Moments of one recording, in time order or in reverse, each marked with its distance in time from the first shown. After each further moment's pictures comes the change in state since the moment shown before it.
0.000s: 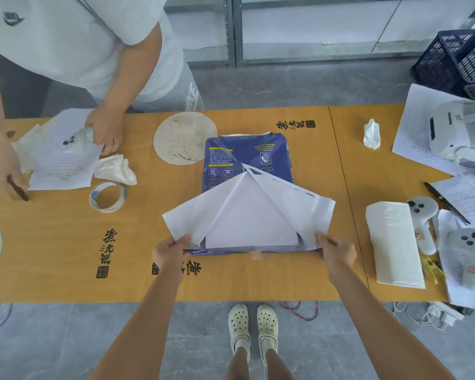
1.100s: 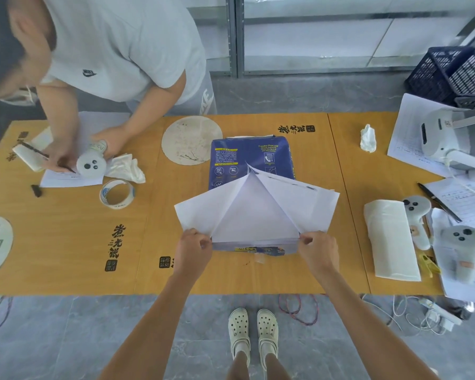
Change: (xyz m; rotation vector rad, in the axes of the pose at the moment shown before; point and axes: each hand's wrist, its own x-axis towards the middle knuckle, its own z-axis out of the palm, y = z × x) left_hand -0.017 -0.011 -0.008 0.831 -0.252 0.748; right_hand -0.049 -0.007 0.012 -0.575 -0.076 -0.504
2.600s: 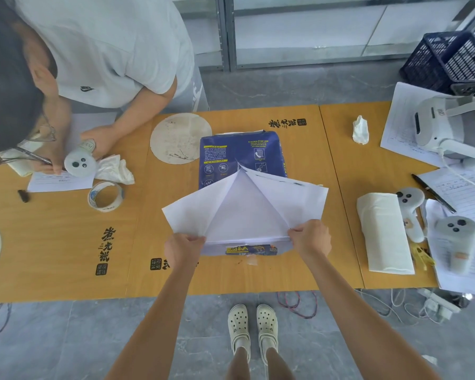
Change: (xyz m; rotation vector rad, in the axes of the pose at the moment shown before) left_hand 0.006 0.029 0.003 -0.108 0.088 -0.471; right_hand 0.024 -0.009 0.002 0.053 -0.043 0.307
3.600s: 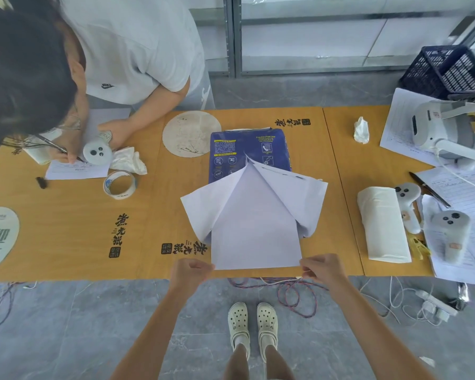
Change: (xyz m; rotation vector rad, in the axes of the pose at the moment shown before) left_hand -0.047 -0.078 -0.022 -0.217 -0.355 -0.001; right_hand -0.054 0.074 -0.011 0.381 -0.289 0.168
